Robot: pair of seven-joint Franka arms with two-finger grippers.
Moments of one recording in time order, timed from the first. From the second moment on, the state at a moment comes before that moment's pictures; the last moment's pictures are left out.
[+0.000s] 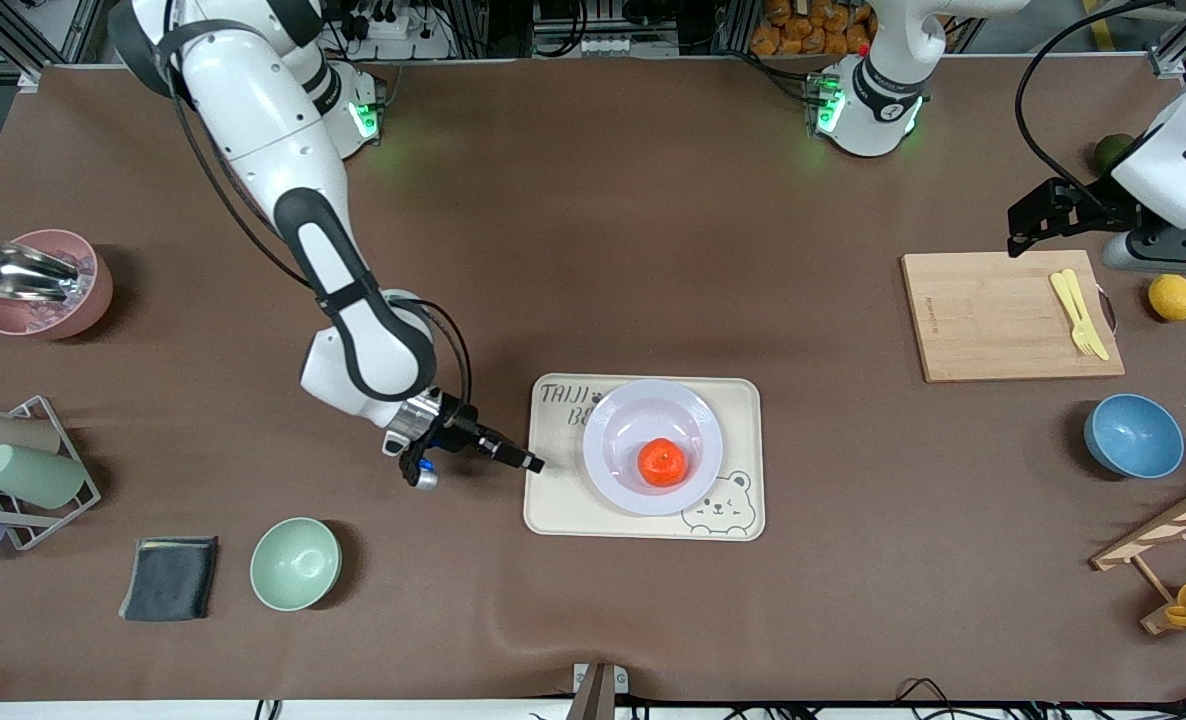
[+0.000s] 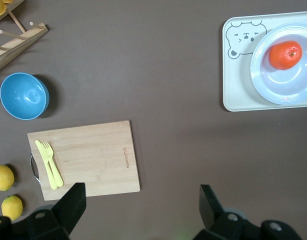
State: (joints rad) left arm -0.13 -0.02 0.02 -1.57 0.01 1.54 0.00; right arm 0.35 0.78 0.10 -1.62 1.57 2.54 -0.37
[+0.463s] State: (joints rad) left arm -0.13 -0.02 0.02 -1.57 0.01 1.54 0.00; right arm 0.18 0.77 0.09 -1.62 1.29 2.32 -0.29
